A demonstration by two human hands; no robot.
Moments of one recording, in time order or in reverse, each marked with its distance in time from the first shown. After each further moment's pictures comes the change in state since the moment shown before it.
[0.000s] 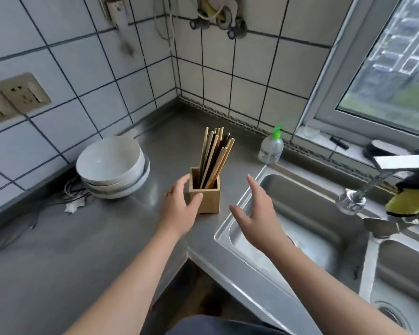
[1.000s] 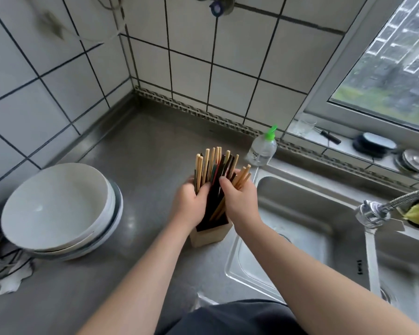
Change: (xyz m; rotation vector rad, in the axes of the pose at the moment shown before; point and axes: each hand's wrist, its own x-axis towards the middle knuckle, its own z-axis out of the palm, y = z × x) left_hand 0.164 -0.018 0.036 -0.339 -0.255 -0.091; right_hand 0.168 -0.033 0.082 0.578 0.410 0.426
